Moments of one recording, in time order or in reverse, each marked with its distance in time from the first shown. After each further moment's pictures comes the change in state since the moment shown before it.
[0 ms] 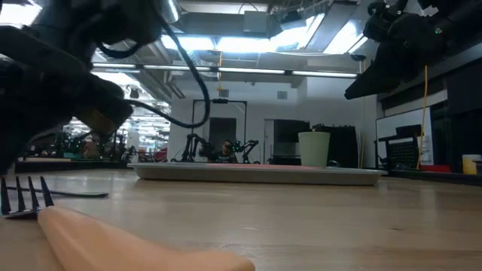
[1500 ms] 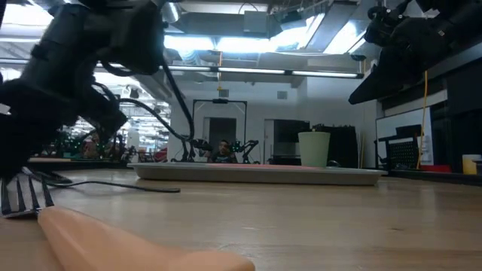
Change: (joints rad) left arm 0.082 -0.003 0.012 -0.284 -0.168 0.116; right arm 0.000 0.000 0.001 -0.044 -0.017 0.025
